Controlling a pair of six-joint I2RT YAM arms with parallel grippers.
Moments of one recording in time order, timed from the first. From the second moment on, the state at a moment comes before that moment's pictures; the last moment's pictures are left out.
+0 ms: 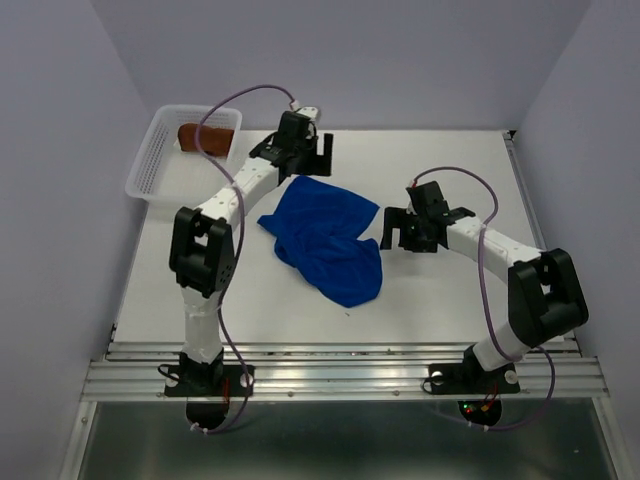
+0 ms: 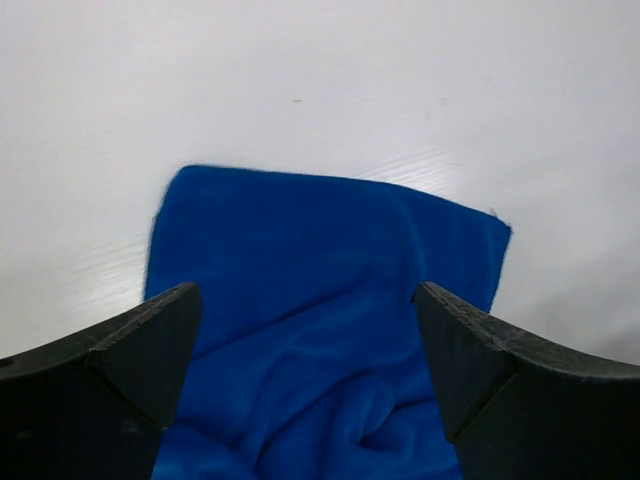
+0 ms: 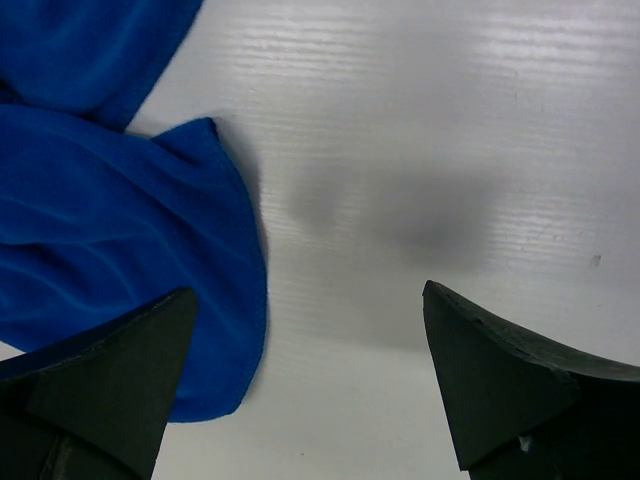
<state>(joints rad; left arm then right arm) -0.42 1.96 1.73 -0.41 -0.03 -0.28 0.36 1.56 1.01 -0.43 -0.05 0.40</state>
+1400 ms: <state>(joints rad) -0.71 2.59 2.30 -0.53 -0.05 -0.08 0.33 1.32 0.94 -0.57 0.37 0.56</state>
